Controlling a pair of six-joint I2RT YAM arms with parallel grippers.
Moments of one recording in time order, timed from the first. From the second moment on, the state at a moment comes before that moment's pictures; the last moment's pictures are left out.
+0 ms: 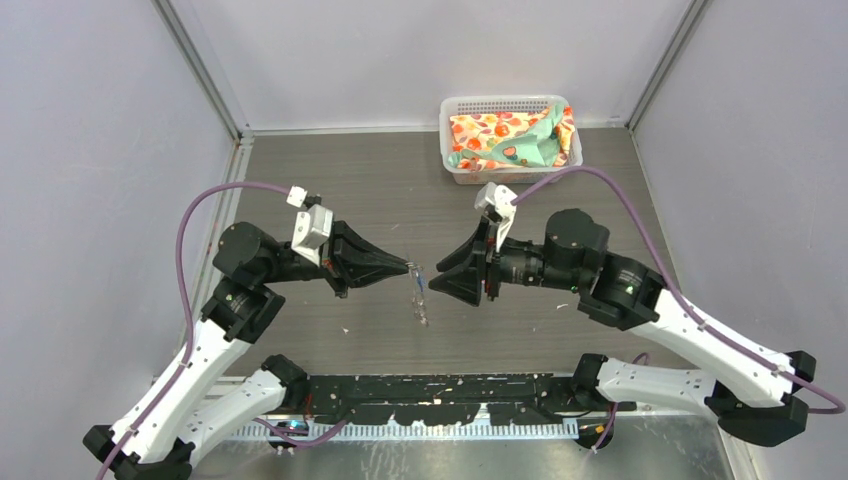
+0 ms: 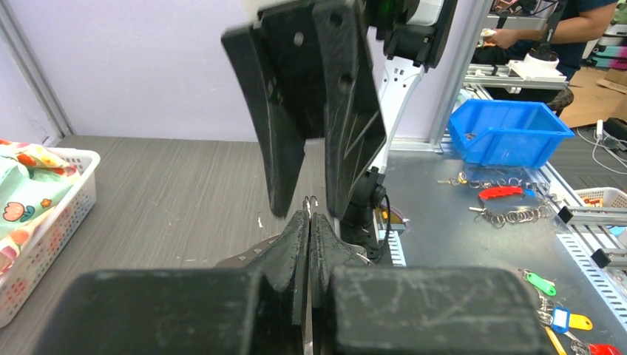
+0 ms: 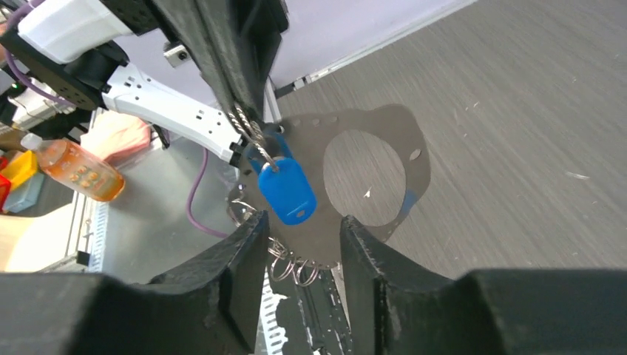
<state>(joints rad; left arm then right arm) -0.60 0.74 0.93 0.12 0.94 -0.27 1.01 0.93 1.13 -0.32 -0.32 0.30</state>
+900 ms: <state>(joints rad) -0.60 0.75 0.93 0.15 0.96 -0.39 1.00 1.12 1.36 -0.35 -0.54 0.15</state>
